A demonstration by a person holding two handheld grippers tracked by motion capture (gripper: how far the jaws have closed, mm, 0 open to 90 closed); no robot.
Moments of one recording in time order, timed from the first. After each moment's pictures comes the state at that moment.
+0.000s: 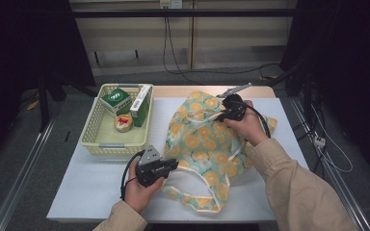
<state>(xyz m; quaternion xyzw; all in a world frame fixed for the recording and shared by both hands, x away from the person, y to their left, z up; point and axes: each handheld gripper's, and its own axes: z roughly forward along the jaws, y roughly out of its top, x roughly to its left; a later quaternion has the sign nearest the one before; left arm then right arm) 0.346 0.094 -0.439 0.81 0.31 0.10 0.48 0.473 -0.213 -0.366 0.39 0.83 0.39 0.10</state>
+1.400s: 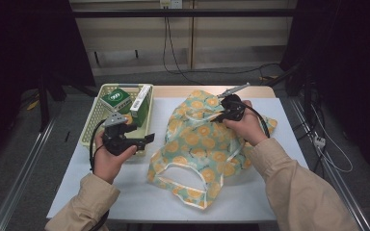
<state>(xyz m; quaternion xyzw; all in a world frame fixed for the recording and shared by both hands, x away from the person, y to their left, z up) 0.405 0.167 -0.364 0.77 0.38 0.13 0.49 0.471 -0.208 -0.366 0.39 0.83 0.38 0.10</state>
